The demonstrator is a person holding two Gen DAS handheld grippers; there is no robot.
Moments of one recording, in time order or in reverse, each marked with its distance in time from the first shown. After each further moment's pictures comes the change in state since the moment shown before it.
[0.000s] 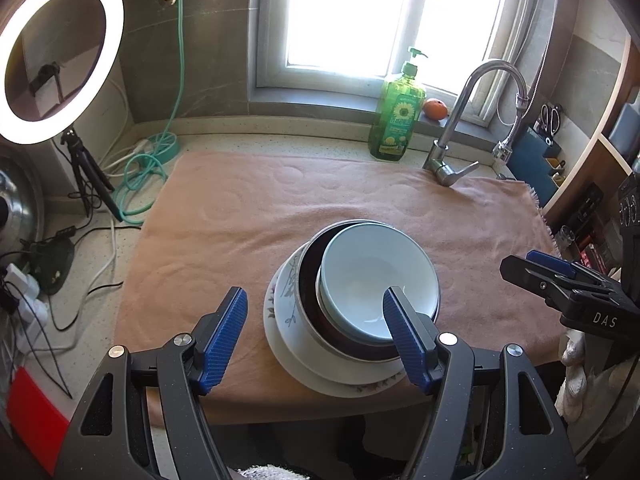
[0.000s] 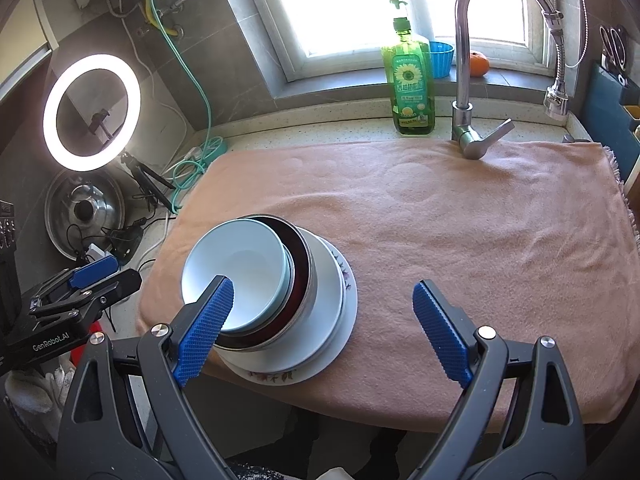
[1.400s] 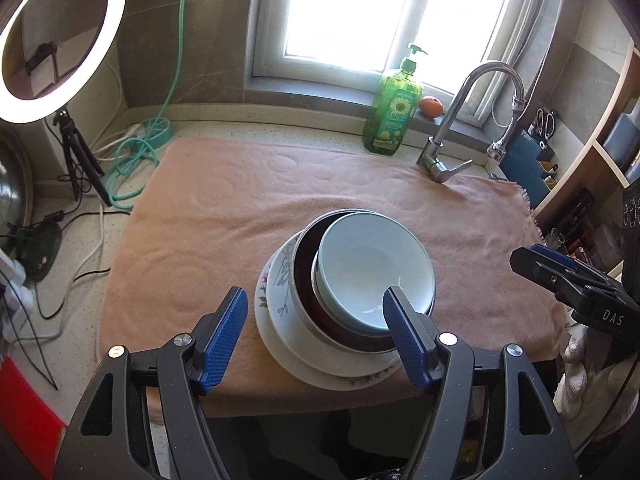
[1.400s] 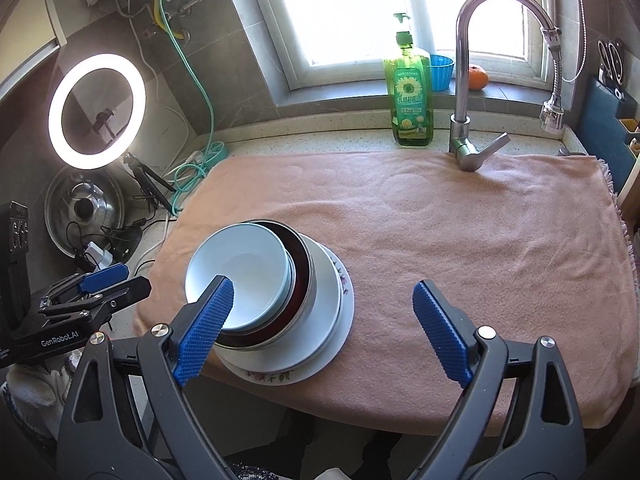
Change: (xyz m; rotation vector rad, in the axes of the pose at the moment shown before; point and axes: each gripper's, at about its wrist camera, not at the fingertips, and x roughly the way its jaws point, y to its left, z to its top) left arm 0.004 0.007 -0.006 -0.032 0.026 -0.053; right arm -0.012 0.004 0.001 -0.032 -0.028 -0.010
